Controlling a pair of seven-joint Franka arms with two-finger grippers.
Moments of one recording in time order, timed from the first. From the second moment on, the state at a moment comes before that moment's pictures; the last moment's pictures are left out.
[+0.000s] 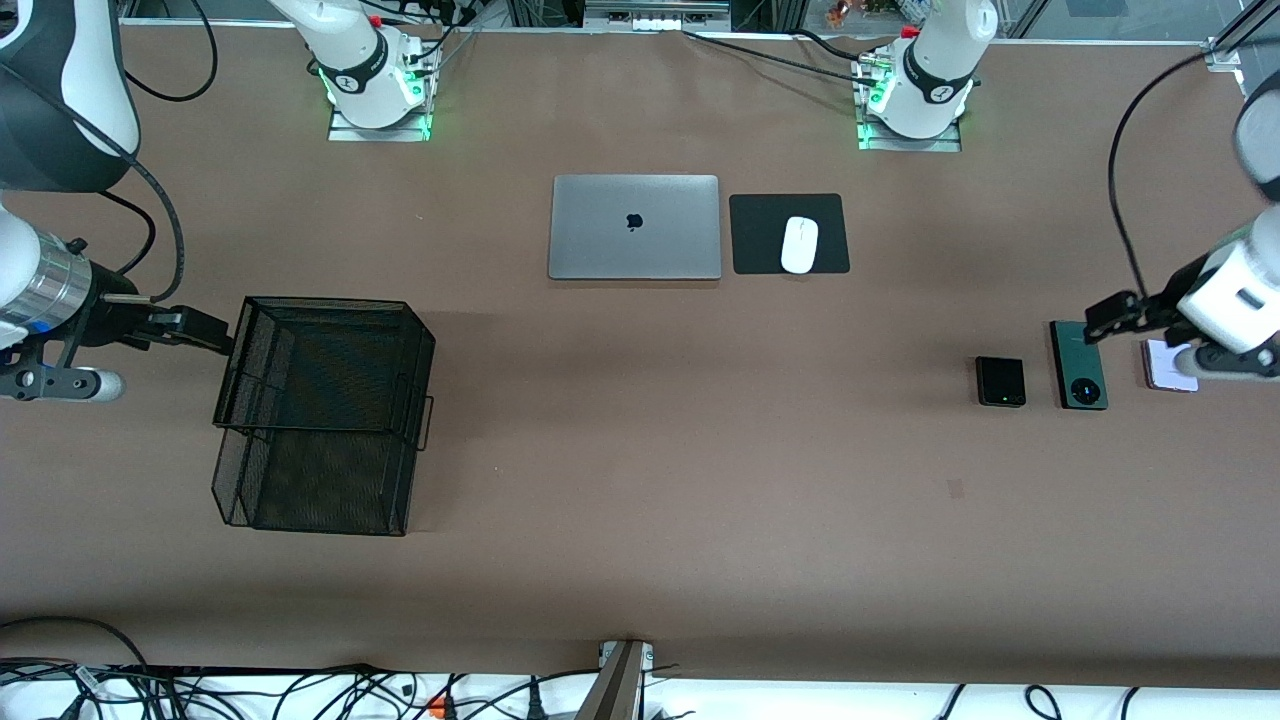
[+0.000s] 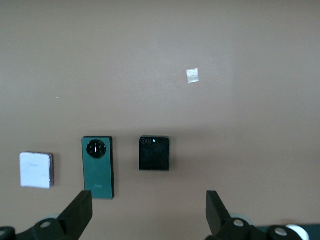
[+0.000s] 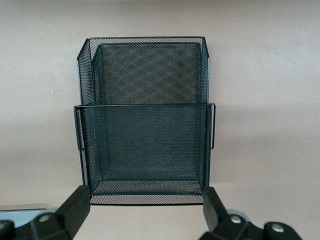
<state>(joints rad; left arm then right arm) 0.12 0.17 -0.02 -1.78 0.03 1.94 0.13 -0.09 0.30 0.16 -1.41 -0.04 1.66 0.12</state>
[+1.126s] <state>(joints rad) 0.17 0.39 -0.02 -2.31 0.04 2.89 0.22 -0.09 0.30 0.16 -1.41 -0.04 1.66 0.12</state>
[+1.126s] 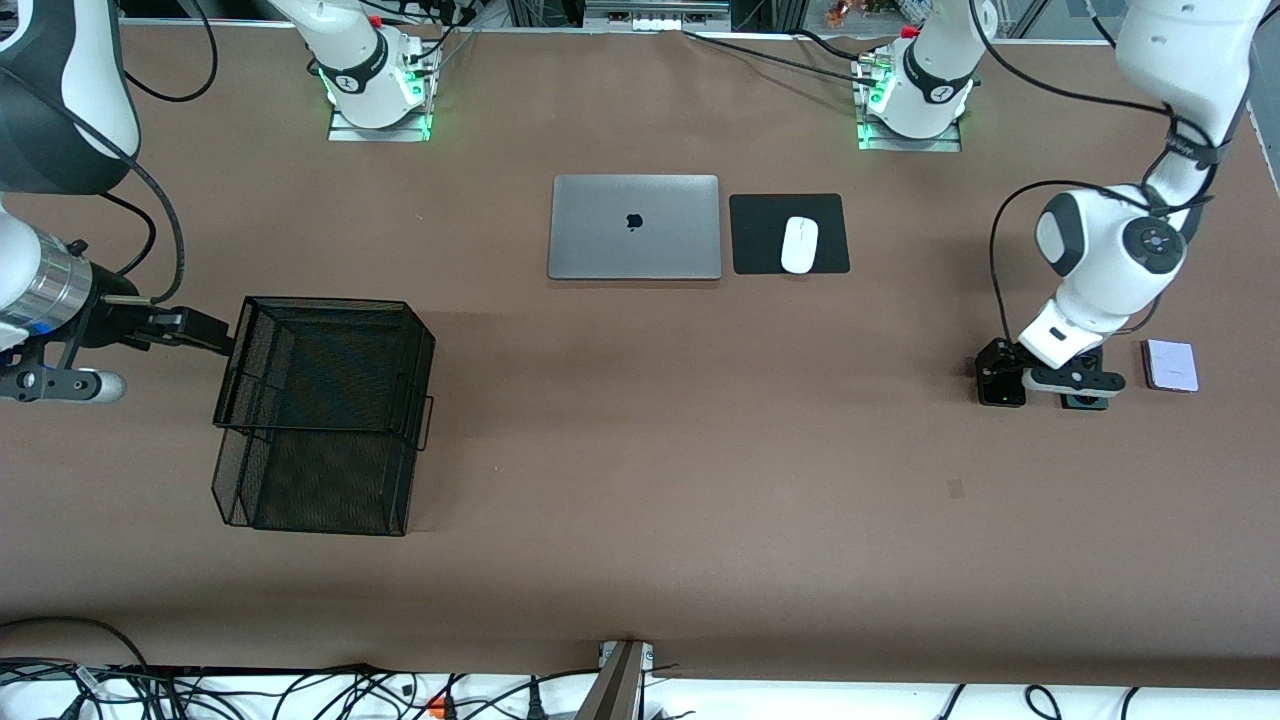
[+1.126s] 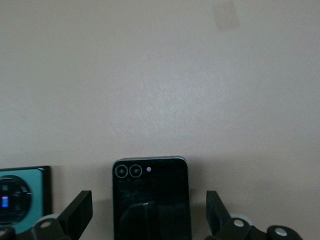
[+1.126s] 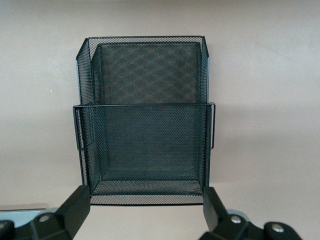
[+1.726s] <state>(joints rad) 0.18 0.45 -0.02 -2.32 0.04 2.96 0.22 -0.09 0.30 0.16 -1.41 -0.04 1.66 0.12</state>
